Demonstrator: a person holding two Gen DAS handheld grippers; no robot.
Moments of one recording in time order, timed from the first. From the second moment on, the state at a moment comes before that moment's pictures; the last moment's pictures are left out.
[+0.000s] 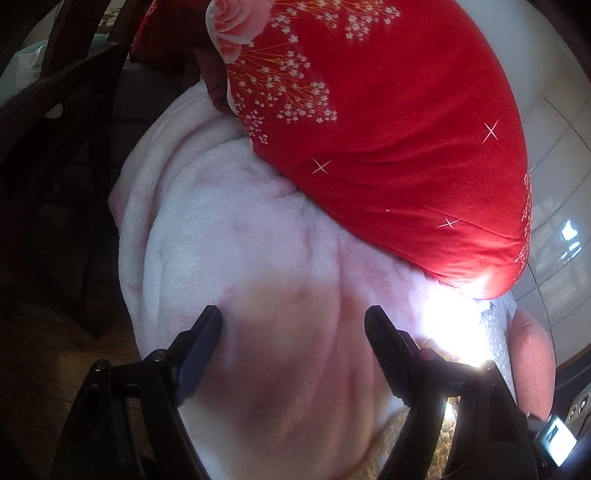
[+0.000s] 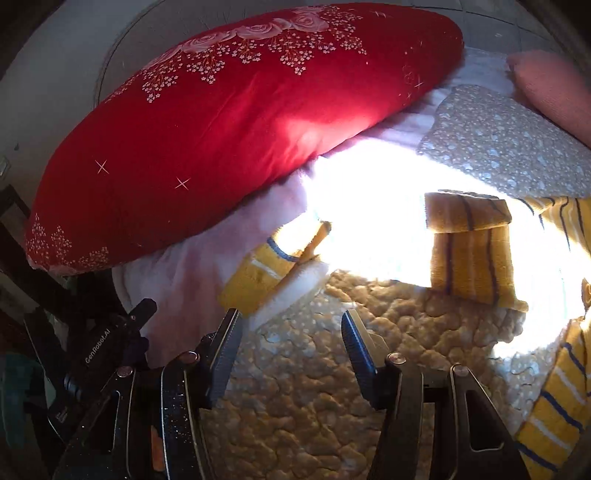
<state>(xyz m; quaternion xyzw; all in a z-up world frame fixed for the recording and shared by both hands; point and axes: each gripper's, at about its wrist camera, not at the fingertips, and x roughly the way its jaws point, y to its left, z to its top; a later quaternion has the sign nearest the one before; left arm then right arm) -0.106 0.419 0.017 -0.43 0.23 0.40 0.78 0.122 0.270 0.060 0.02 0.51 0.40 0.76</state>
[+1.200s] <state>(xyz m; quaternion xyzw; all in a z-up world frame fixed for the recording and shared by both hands) 0.045 0.163 0.049 -0.25 0.34 -0.09 0.90 0.180 -0.230 0.091 0.07 0.51 -0.03 0.86</state>
